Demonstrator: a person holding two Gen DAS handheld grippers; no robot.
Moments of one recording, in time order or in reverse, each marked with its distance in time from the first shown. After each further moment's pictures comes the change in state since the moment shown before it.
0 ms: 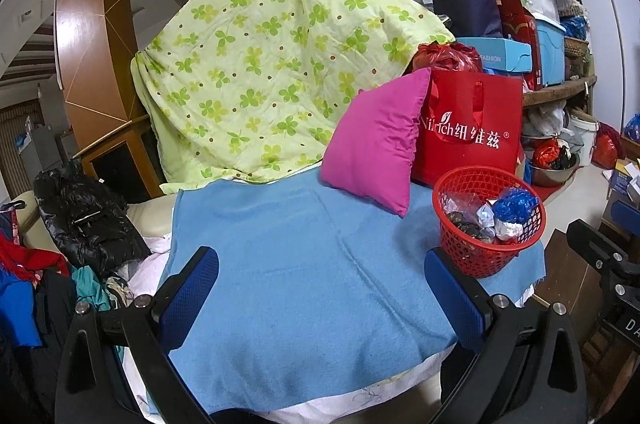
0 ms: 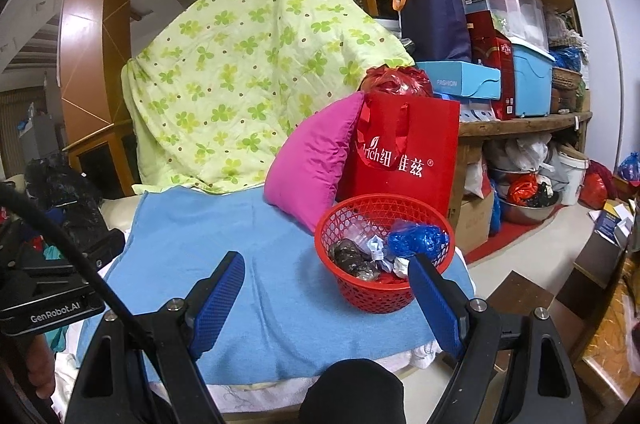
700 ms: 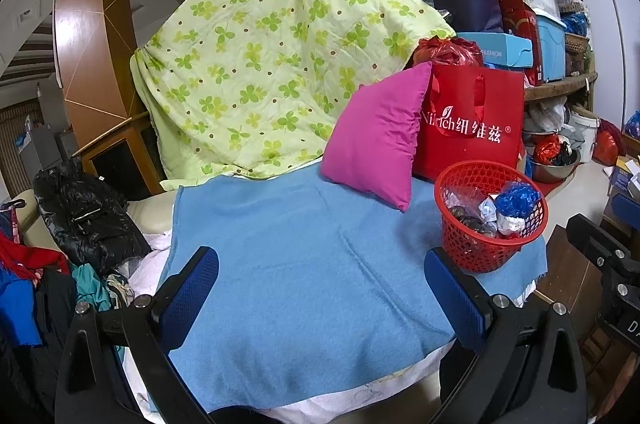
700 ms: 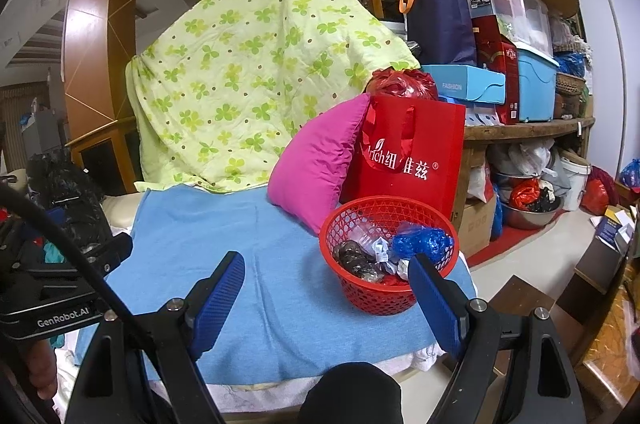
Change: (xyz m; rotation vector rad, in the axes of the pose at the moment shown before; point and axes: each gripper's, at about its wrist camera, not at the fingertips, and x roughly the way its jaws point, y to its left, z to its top) left arm 0.006 0.004 -0.010 0.001 0.014 -0.002; right arm 0.001 0.009 0.001 -0.013 0.000 0.007
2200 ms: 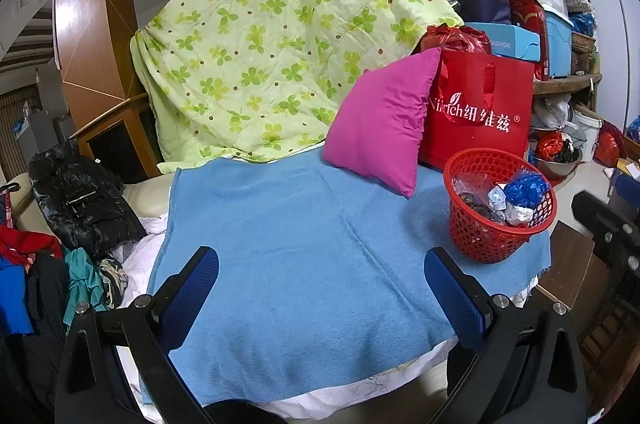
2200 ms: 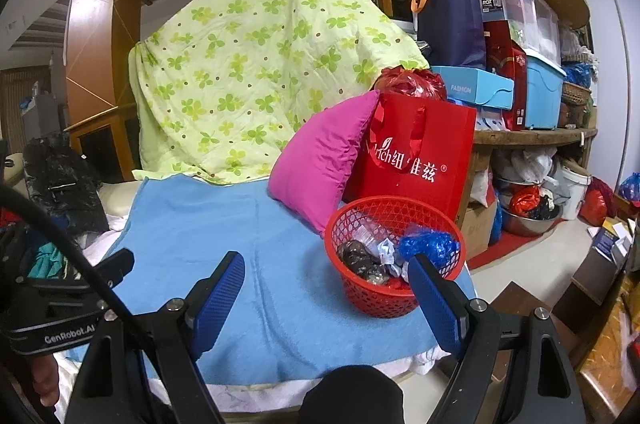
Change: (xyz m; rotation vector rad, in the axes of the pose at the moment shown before) left arm 0.018 0.021 -0.010 -0.023 0.052 -0.019; right arm 0.024 0.012 0.006 -0.052 0.015 -0.013
